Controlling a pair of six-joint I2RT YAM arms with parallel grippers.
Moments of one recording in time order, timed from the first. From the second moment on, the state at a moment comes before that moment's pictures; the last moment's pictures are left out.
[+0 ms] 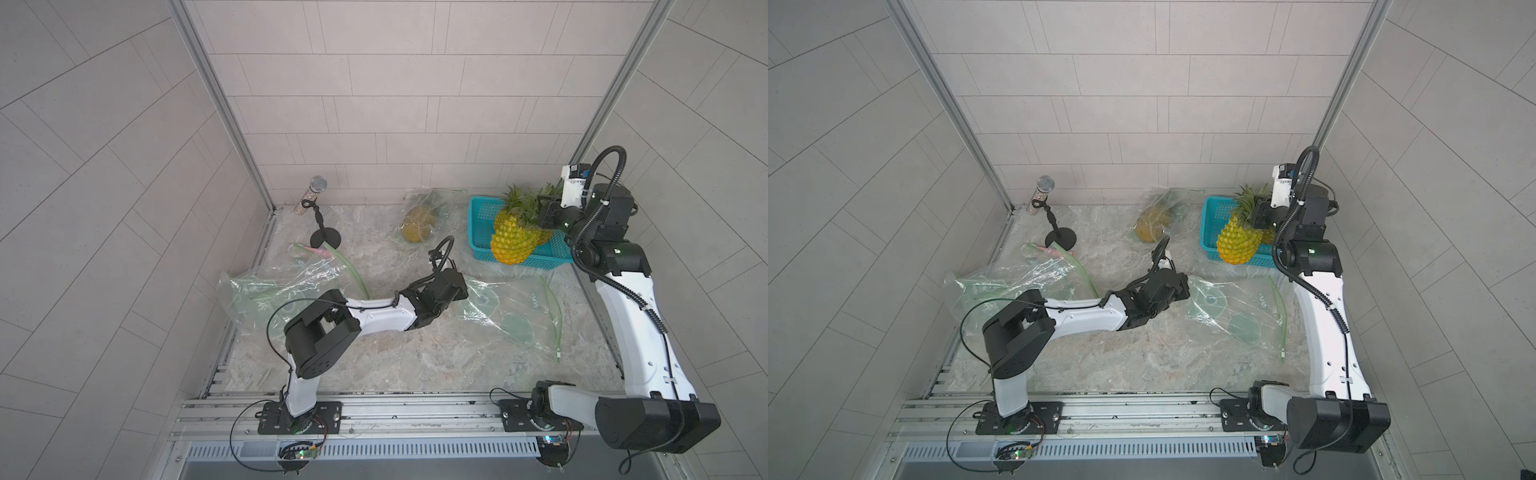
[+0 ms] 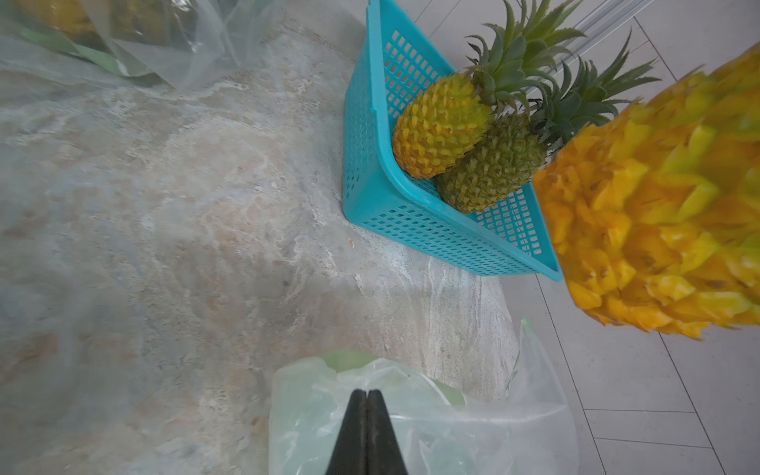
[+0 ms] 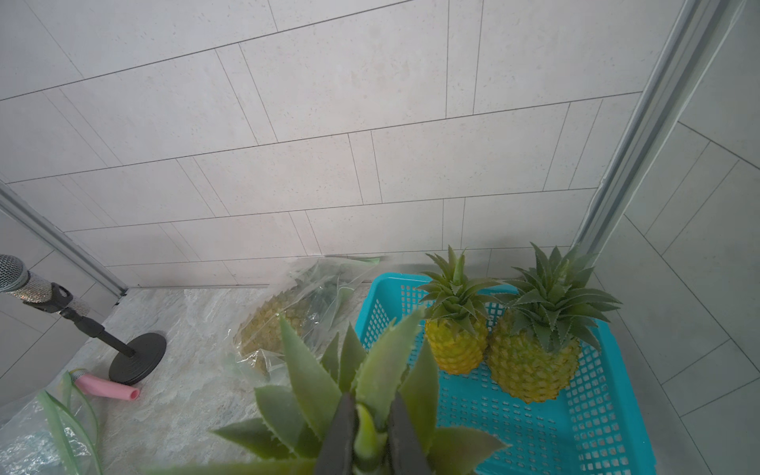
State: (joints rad) left arm -1.02 1.92 1.22 0.22 -0.33 -0.96; right arm -0.14 1.22 1.42 -0.48 -0.24 0.13
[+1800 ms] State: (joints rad) left arm -0.86 0.96 0.76 -0.34 -0.34 -0.54; right arm -0.25 1.49 1.21 0.00 -0.14 0.05
